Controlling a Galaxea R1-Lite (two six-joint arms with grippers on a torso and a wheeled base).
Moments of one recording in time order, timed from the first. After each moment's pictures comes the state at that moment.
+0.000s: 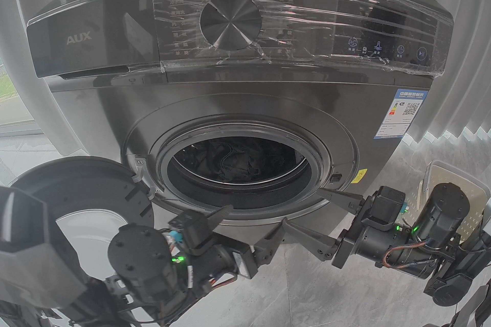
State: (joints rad) left arm -0.93 1.93 -0.35 -1.54 0.28 -0.33; right arm 0.74 1.81 -0.25 -1.55 0.14 0.16
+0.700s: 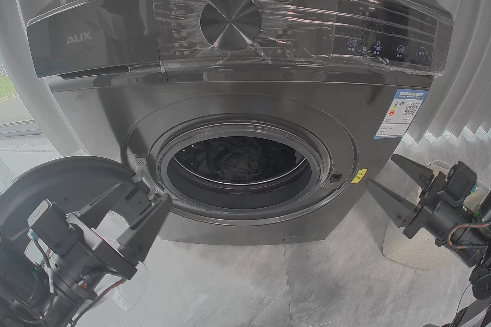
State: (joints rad) left arm -0.88 1.39 -0.03 -1.53 0.39 -0.27; right arm 0.56 1.49 -0.10 -1.54 0.10 0.13
